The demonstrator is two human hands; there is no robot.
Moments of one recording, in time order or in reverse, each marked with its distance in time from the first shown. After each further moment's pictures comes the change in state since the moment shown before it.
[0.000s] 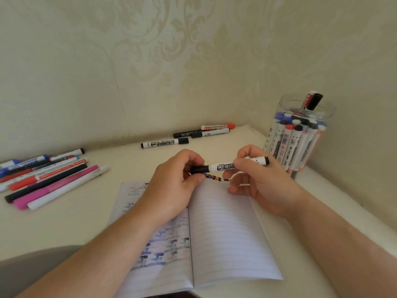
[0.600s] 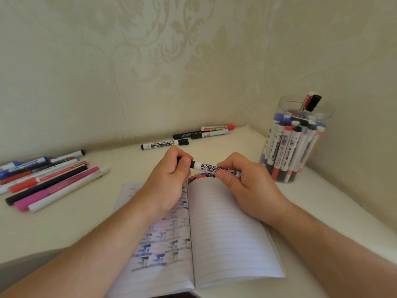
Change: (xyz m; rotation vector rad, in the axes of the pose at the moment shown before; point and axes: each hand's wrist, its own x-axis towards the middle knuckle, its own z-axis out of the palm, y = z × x) left_hand 0.006 -0.015 -0.001 -0.402 -0.008 -0.047; right_hand 0.002 0.023 0.009 -0.762 0.042 -0.463
